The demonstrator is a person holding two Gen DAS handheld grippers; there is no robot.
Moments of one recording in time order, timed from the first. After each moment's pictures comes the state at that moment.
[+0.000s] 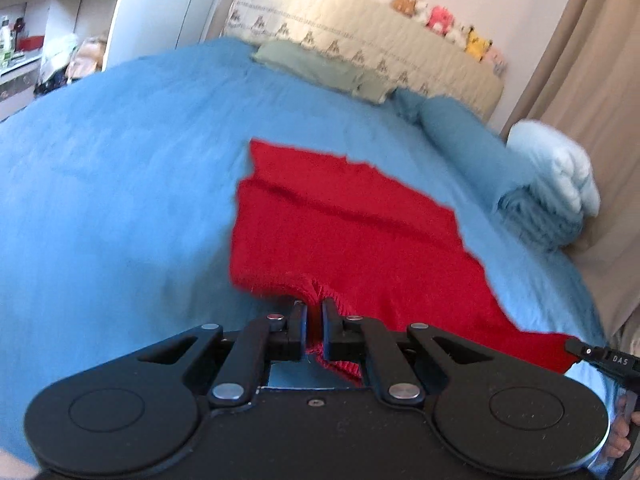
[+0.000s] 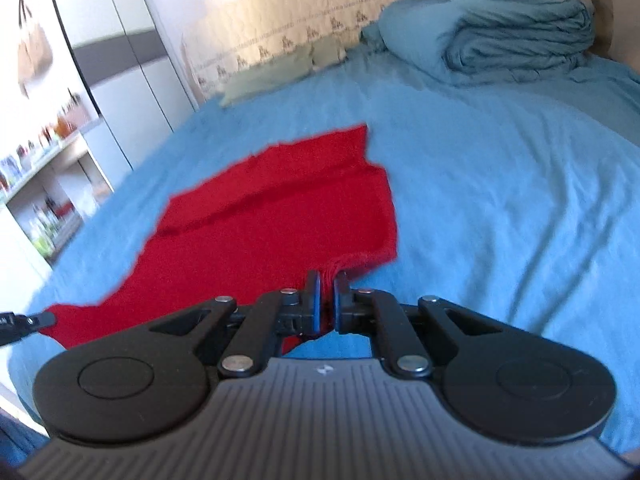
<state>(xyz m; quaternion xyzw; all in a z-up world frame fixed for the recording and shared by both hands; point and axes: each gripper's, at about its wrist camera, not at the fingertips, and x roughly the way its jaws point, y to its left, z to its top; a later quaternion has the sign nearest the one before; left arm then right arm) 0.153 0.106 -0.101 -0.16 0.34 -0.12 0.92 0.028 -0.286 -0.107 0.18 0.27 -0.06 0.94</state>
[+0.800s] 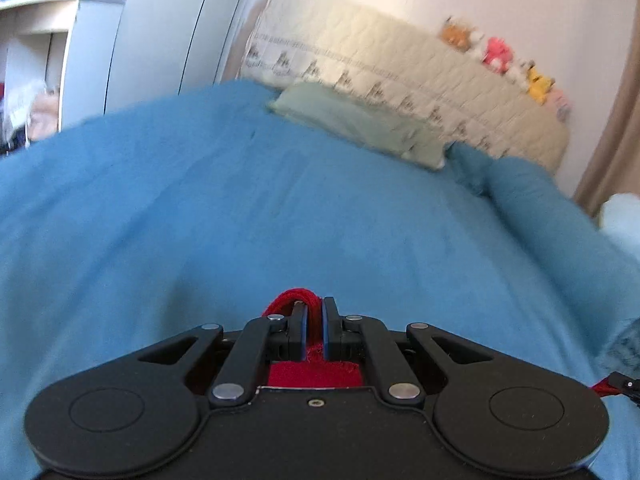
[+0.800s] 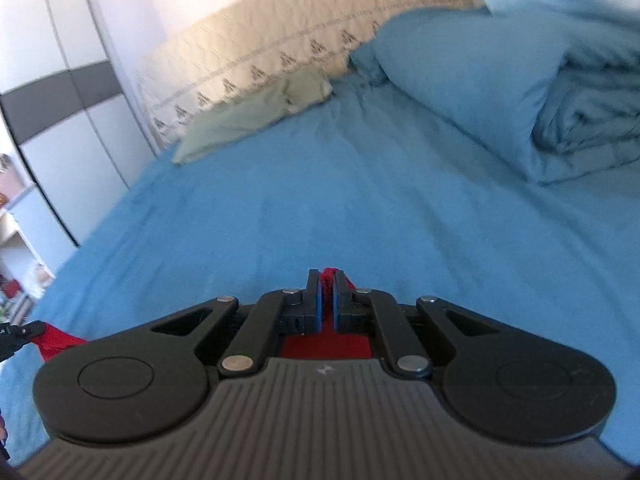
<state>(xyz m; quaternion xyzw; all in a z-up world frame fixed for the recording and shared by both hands) 0.548 0.055 -0.136 -0.15 0.30 -0.05 0.94 0.442 -0.386 -0.113 0.20 0.25 -0.10 0.94</state>
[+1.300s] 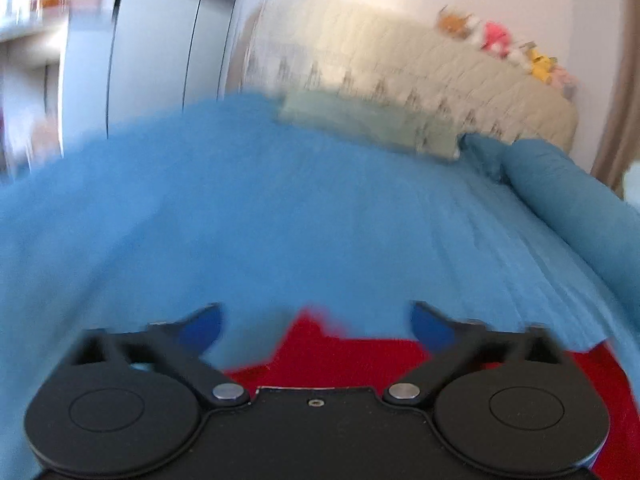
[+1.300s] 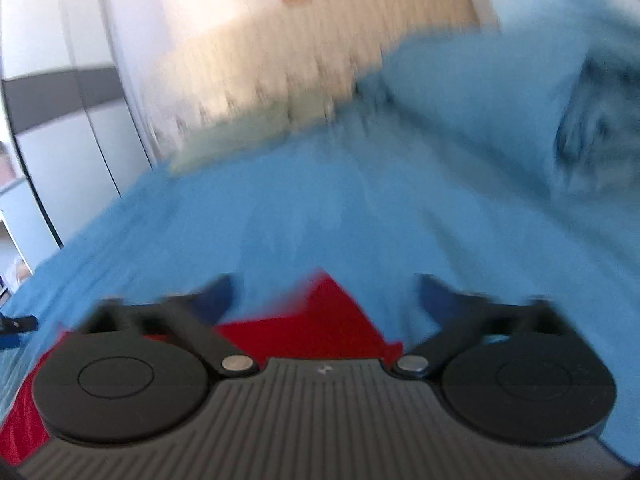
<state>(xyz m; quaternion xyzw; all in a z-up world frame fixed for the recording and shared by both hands) 0.534 0.047 -0.149 -0.08 0.25 -0.03 0.97 0.450 -0.371 -0.153 0.14 0.18 -0.11 0.97</state>
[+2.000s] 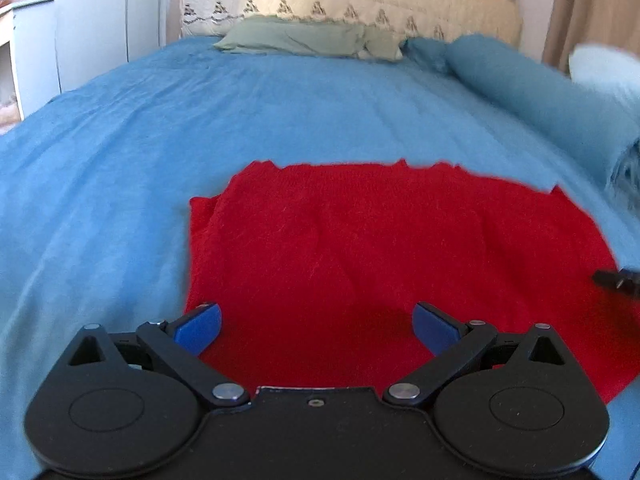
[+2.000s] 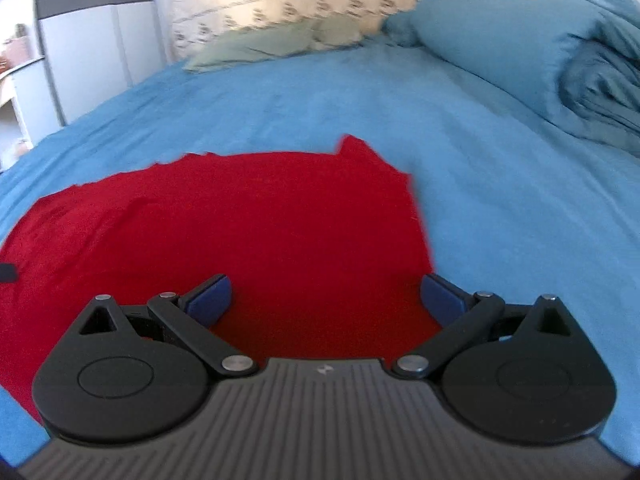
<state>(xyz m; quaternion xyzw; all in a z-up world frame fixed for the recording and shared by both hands) 0.461 0.037 -0.201 0.00 0.37 -0.11 0.92 0.410 -0.327 -0.217 0.07 0.33 -0.09 0.94</state>
